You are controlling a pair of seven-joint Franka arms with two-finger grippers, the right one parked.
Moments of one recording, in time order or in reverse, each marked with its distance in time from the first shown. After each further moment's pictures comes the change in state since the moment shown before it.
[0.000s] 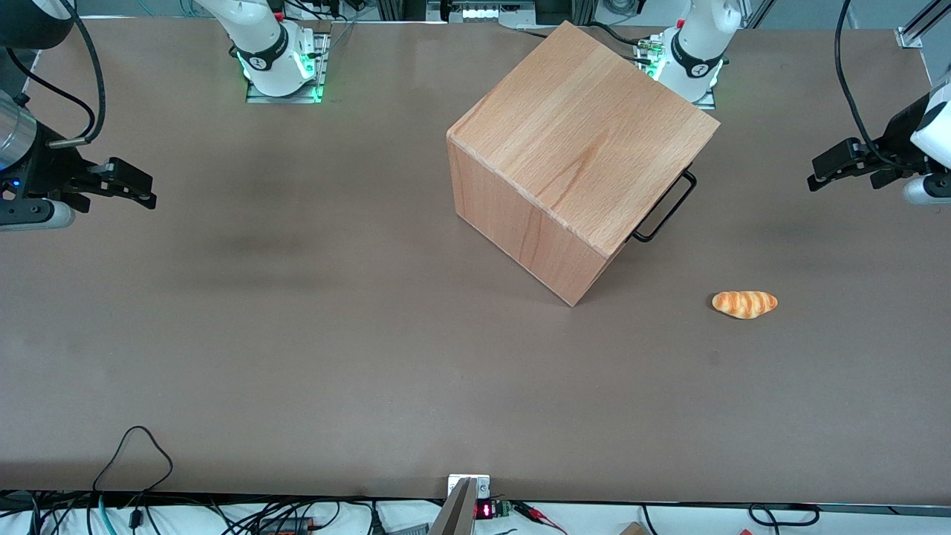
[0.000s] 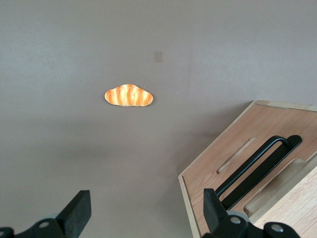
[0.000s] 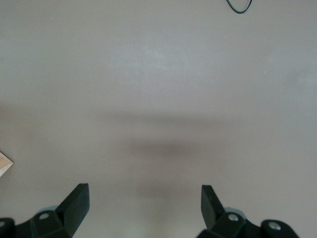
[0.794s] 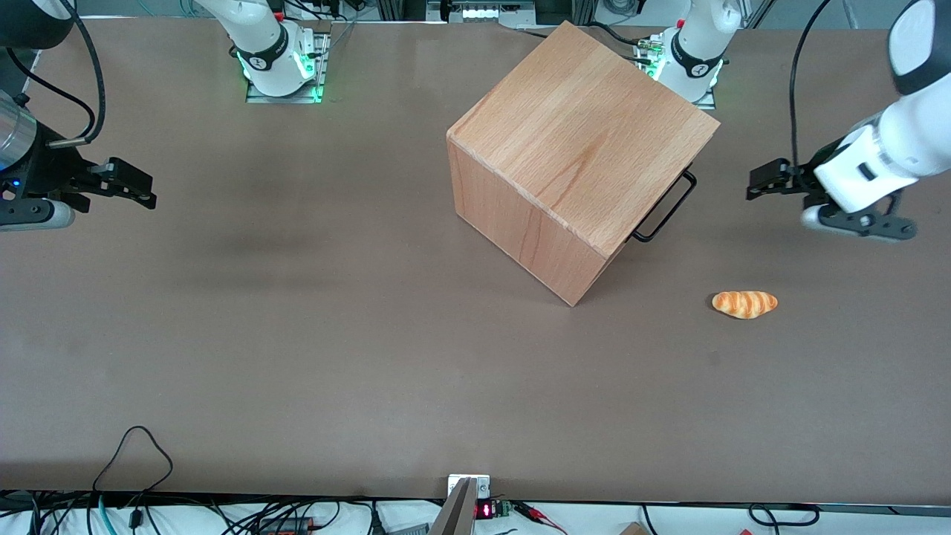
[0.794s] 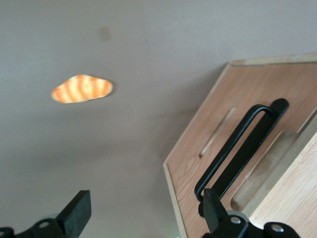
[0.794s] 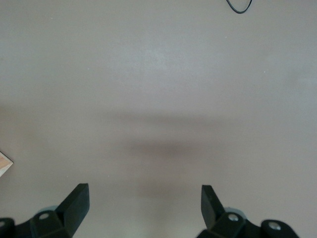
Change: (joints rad) arm -0.038 0.080 -0.035 -0.096 -0.092 0.051 0.189
